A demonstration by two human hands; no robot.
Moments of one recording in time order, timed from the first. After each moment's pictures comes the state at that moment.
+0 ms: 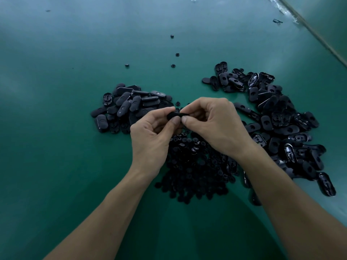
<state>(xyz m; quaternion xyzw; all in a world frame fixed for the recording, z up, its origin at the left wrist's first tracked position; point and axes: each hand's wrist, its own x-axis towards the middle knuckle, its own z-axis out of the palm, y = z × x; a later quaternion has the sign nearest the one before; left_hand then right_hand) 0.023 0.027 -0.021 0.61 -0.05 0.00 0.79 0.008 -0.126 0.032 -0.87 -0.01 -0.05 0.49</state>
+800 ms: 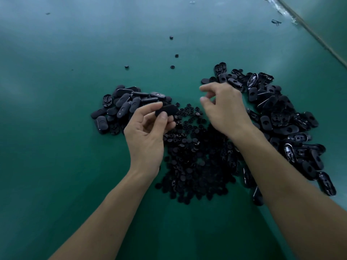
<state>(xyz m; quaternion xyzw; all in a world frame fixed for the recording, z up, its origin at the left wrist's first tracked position) 0.024 0.028 -0.019 0.59 -0.02 0.05 0.80 0.042 -0.146 0.026 -0.94 0.09 -0.09 0.31</state>
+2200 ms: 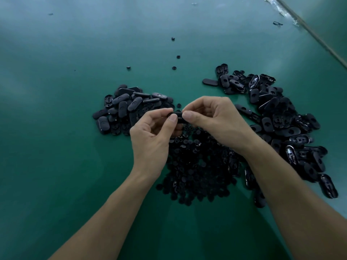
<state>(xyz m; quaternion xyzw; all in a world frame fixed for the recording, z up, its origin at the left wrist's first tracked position) 0.020 0.028 -0.017 0.63 -0.05 0.03 0.78 0.021 -0.139 0.024 -0.82 -0.03 0.00 0.56</state>
